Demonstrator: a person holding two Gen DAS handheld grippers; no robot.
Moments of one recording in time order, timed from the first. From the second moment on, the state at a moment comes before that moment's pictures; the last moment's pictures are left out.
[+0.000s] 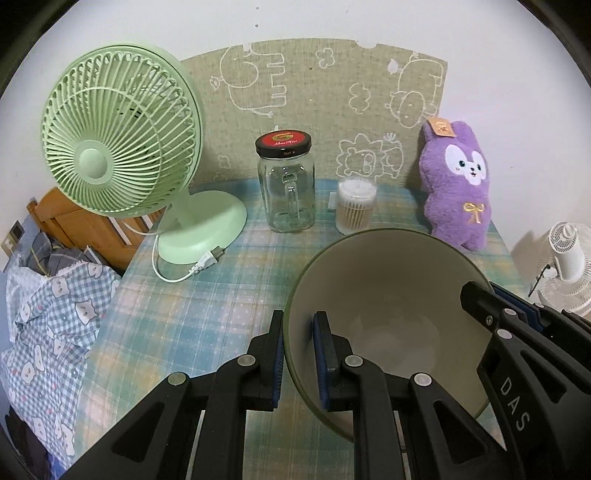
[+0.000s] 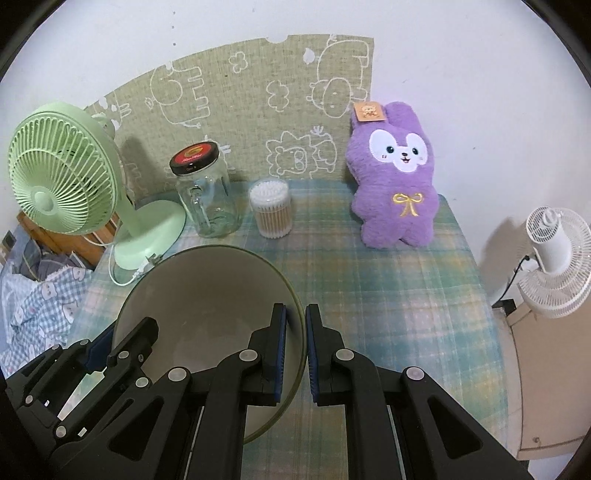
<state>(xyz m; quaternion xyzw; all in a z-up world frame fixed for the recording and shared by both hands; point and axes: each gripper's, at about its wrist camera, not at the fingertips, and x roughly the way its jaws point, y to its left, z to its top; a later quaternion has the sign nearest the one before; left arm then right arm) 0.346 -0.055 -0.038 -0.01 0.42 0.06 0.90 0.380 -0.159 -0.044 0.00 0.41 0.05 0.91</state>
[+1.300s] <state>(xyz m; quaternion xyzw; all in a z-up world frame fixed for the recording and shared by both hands) 0.211 -0.036 0.003 0.01 0.40 0.02 0.91 0.222 -0.139 -0.002 0.01 0.39 0.01 0.92</state>
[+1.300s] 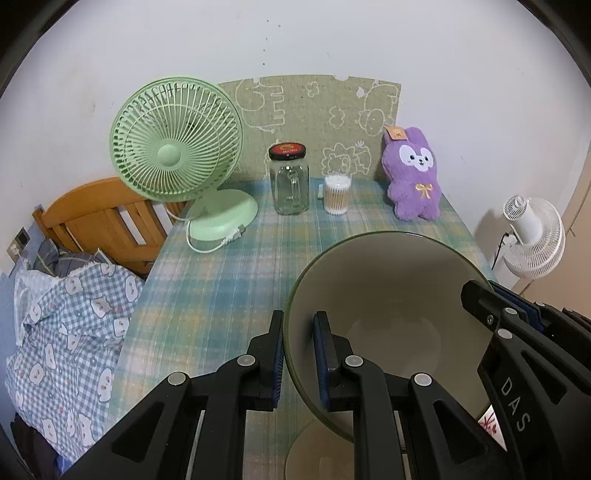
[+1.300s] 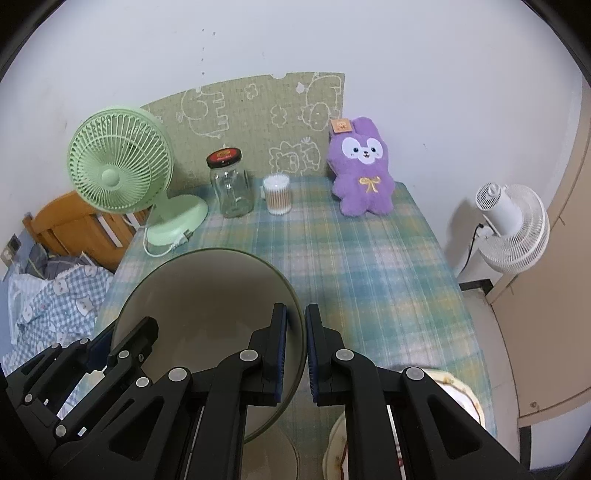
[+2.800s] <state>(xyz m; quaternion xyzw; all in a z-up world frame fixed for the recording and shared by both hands) 0.150 -0.032 -0.077 0.02 0.47 0.00 0.88 0.158 -0.131 -0.090 0.01 0.47 -0.01 0.88</state>
